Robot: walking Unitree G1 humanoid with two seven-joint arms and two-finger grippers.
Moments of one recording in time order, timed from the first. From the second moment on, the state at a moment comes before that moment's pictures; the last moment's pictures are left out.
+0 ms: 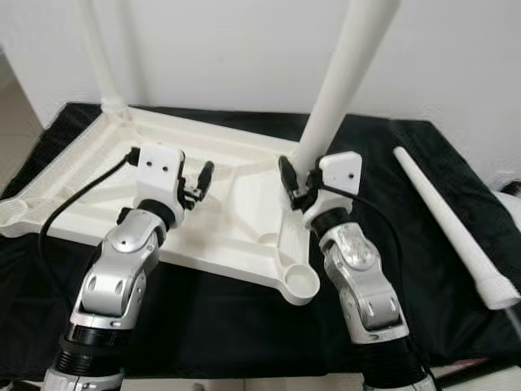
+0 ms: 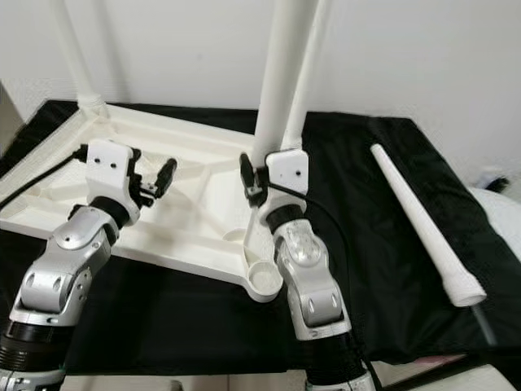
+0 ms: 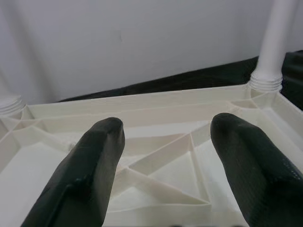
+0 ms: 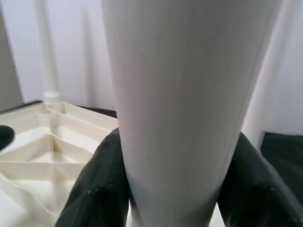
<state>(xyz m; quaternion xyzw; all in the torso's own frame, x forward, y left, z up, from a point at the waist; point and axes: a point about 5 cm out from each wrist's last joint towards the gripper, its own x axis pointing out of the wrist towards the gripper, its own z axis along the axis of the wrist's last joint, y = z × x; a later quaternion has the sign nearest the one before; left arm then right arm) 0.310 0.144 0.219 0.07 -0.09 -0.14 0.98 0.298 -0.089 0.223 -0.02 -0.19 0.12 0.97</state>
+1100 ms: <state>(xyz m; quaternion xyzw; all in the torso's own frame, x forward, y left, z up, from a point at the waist) 0.311 0.148 0.219 0.07 -0.08 -0.12 0.99 0.296 -0.083 0.222 -0.02 -0.19 0.13 0.97</state>
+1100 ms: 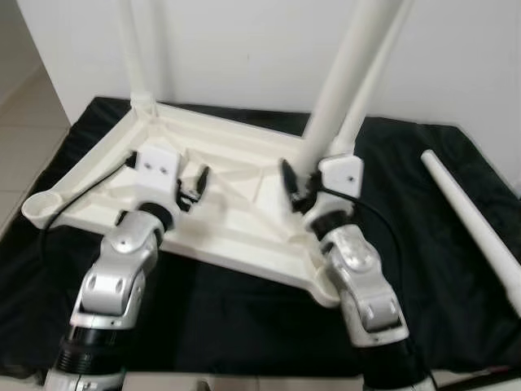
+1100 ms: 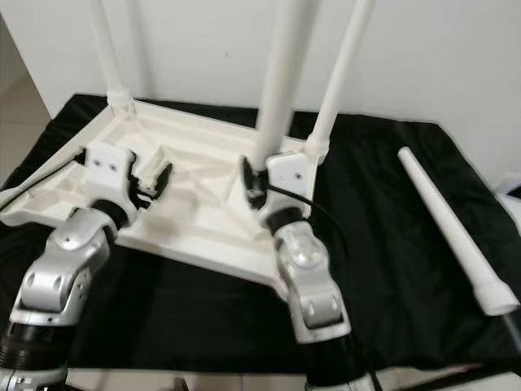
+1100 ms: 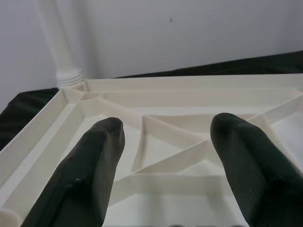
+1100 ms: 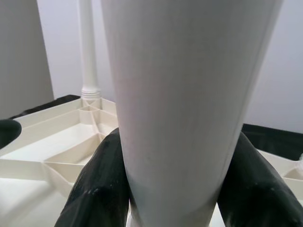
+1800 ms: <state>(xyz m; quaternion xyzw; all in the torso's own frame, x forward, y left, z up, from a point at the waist) 0.312 0.141 0.221 0.08 -0.09 -0.13 0.98 0.297 -0.087 0.222 -0.02 -0.19 0.12 0.97</state>
